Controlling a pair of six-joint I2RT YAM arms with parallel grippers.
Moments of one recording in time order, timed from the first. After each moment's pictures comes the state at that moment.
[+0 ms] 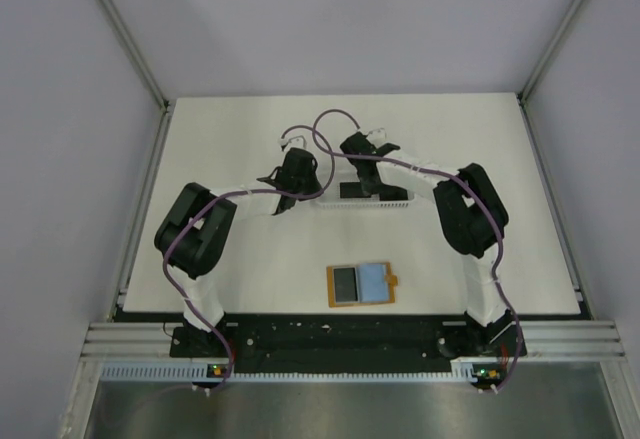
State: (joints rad) left arm -0.53 1.86 1.04 0.10 -0.13 -0.65; right arm 0.62 2.07 1.53 -0.68 0.59 0.40
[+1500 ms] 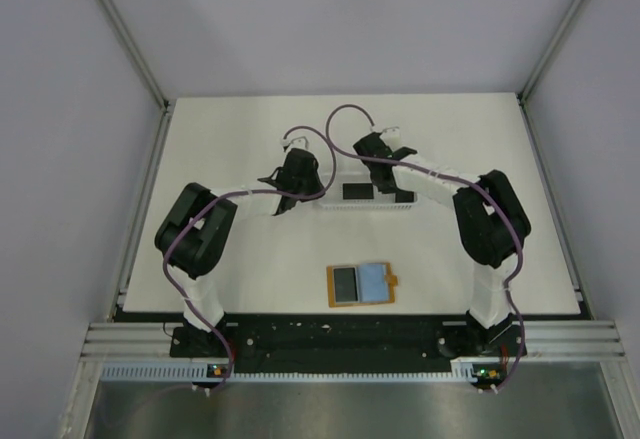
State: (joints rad) left arm -0.53 1.86 1.04 0.10 -0.10 -0.66; right arm 0.59 1.93 1.39 -0.60 0.61 0.42
